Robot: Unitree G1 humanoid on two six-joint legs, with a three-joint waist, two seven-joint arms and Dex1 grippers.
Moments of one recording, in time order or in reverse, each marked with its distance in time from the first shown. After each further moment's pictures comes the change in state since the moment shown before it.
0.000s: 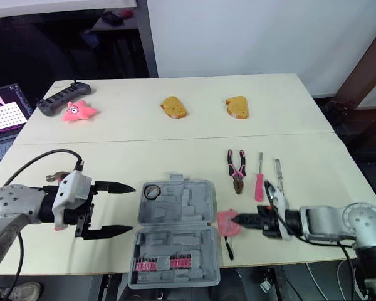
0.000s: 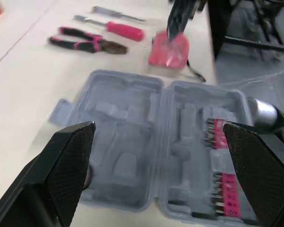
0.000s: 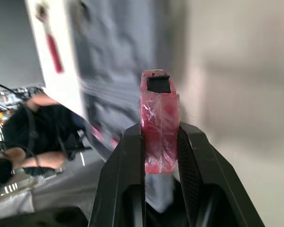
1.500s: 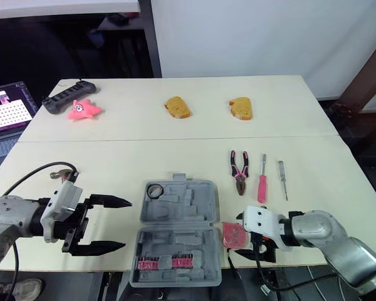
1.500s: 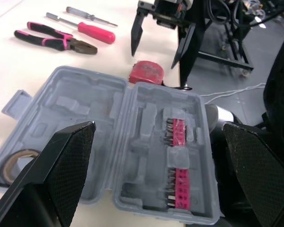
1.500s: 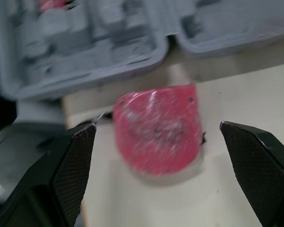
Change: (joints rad) left arm 0.124 -0.002 0.053 0.012 -0.080 0.008 -0.061; right arm 0.189 -0.102 0.259 -0.427 -1.567 -1.044 0.921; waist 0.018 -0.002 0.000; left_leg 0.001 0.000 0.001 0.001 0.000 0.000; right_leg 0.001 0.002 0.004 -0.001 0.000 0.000
